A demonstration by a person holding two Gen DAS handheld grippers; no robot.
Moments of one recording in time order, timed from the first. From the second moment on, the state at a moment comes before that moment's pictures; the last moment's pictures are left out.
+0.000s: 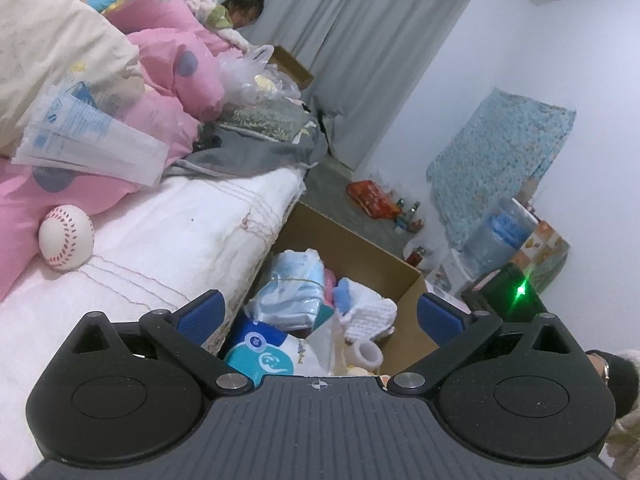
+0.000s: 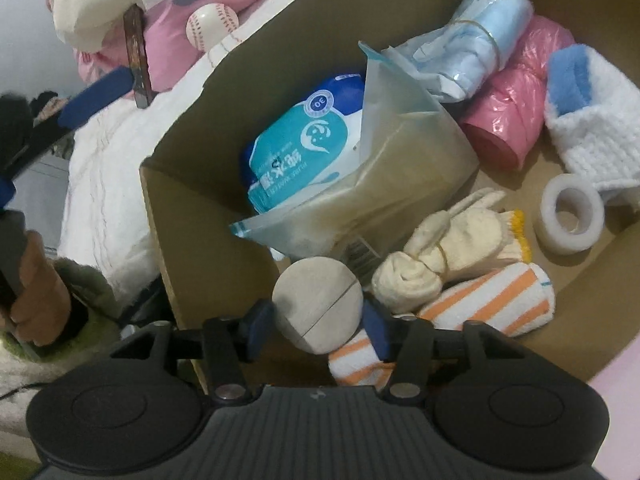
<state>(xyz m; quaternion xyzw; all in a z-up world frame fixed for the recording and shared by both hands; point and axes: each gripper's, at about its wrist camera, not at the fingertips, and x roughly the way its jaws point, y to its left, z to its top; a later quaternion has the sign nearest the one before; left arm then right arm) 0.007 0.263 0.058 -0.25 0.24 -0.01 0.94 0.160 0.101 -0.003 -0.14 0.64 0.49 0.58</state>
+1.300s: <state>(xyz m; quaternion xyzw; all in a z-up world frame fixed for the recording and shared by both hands) -0.057 0.111 0.085 0.00 0.27 0.02 0.96 0.021 -0.106 0.086 0.14 0.32 0.31 0.88</state>
